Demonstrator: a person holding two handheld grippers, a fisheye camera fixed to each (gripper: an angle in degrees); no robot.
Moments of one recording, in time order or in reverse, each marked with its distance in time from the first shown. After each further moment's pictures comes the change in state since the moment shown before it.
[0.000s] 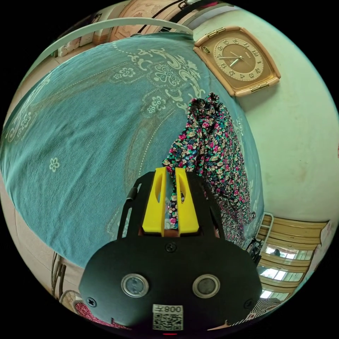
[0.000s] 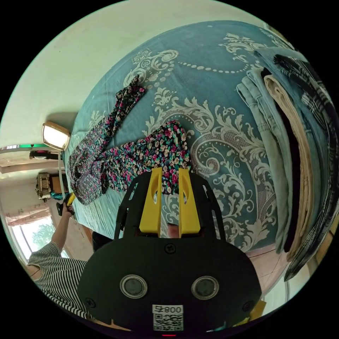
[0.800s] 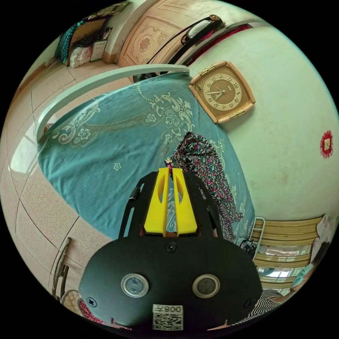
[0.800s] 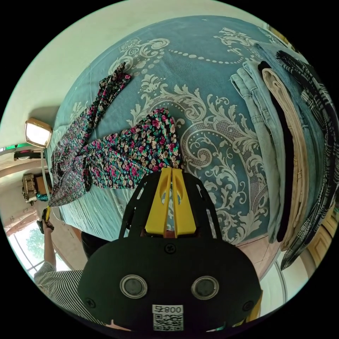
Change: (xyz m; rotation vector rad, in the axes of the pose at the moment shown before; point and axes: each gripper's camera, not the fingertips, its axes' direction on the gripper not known) left arm -0.021 0.082 -0.119 0.143 0.058 0.005; right arm 0.036 -0.035 0.022 -0.098 0.155 0.002
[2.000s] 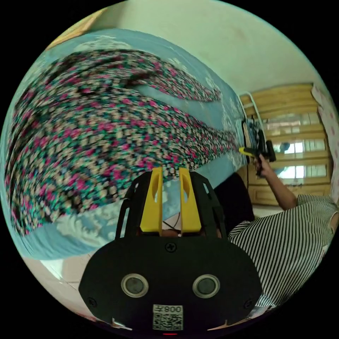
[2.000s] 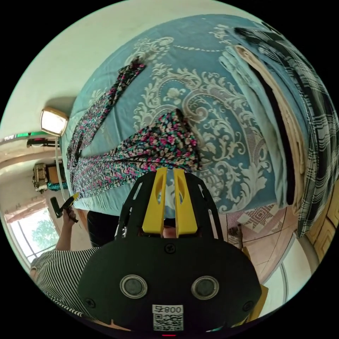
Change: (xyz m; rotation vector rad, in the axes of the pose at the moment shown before) left arm 0.343 0.291 0.258 -0.651 0.075 0.870; right arm 0.039 0.069 0.048 0.009 -0.109 -0.064
